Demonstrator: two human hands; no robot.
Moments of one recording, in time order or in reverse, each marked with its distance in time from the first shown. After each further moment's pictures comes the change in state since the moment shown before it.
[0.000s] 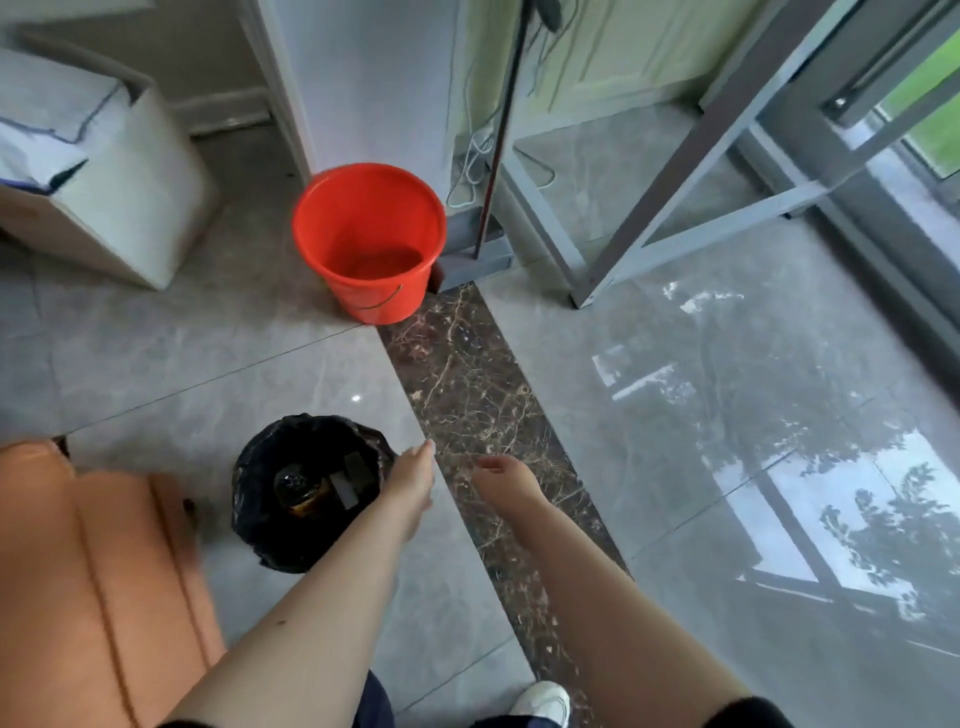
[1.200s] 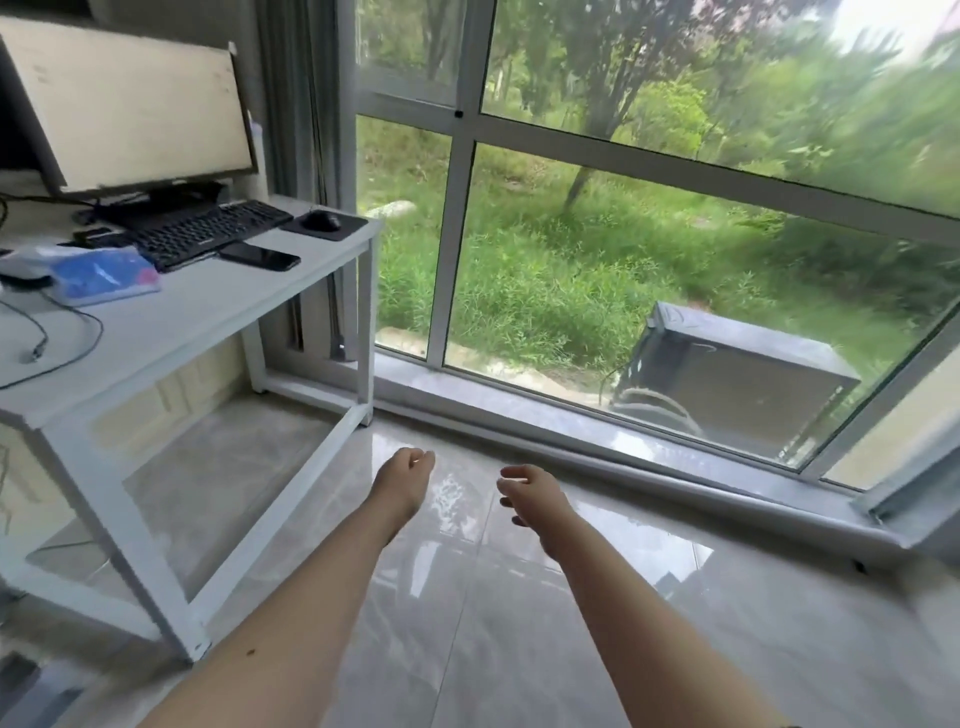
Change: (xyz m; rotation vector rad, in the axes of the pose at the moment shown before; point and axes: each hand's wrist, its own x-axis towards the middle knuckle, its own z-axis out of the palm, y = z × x) left_hand -0.411 0.242 0.597 0.732 -0.539 0.878; right_hand -0.261 0.146 -0.681 0.719 0.777 -0.213
